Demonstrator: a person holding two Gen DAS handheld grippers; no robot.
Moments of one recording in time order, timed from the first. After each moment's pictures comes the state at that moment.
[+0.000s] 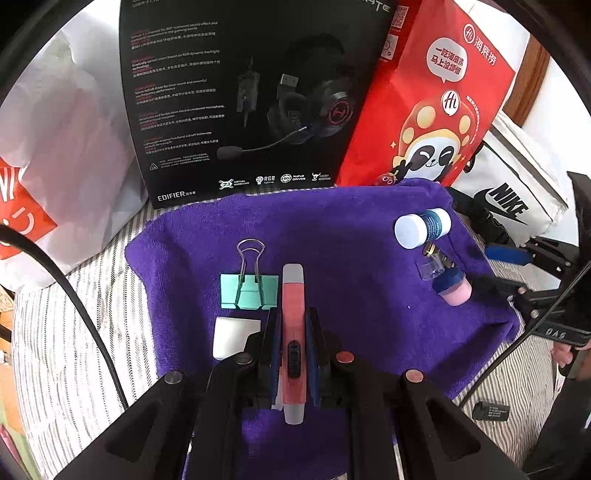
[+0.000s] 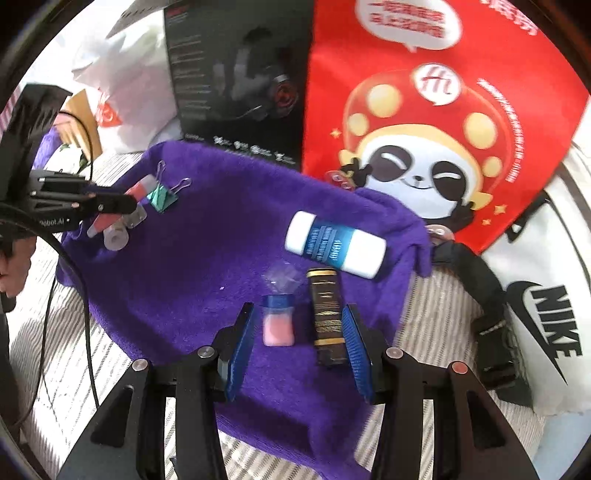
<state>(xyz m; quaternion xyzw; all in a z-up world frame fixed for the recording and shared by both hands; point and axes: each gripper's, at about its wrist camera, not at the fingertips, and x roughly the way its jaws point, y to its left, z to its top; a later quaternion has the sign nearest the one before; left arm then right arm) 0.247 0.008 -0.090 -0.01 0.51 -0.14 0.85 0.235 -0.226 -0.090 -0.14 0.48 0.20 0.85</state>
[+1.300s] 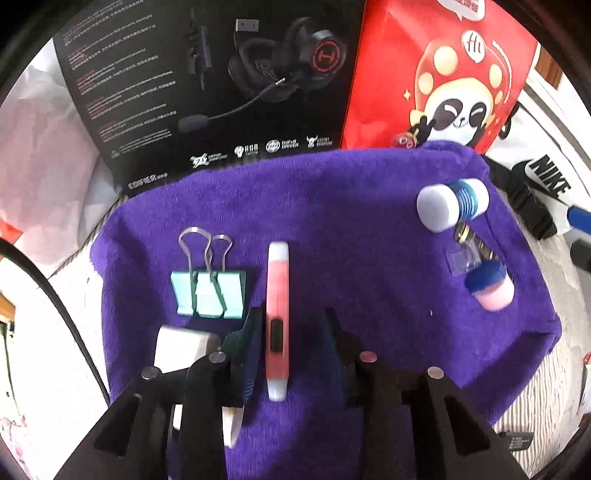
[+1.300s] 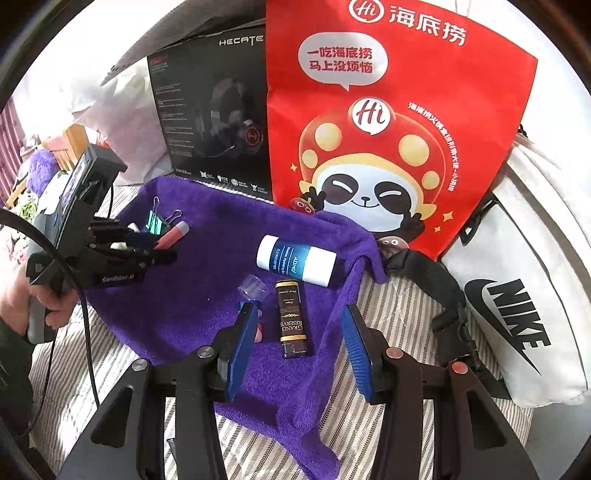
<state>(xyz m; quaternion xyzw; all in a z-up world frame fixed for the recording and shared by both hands) 0.260 -0.057 -0.122 0.05 0.55 -0.08 0.83 0.230 -0.261 -0.052 -0.10 0.45 0.19 0.87</state>
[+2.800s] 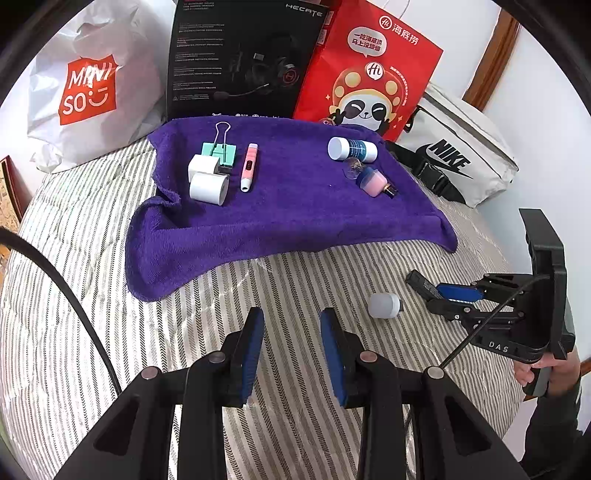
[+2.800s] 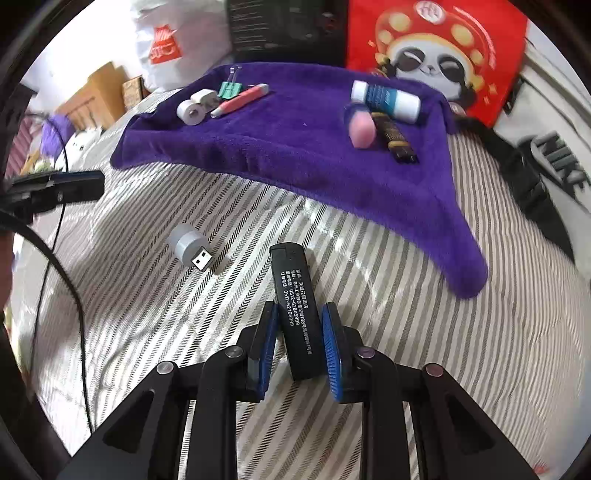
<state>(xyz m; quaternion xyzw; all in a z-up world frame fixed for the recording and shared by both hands) 0.069 -0.002 -0.079 -0.05 0.50 -0.15 0.85 0.082 -0.239 -0.136 -0.10 0.53 0.21 0.82</state>
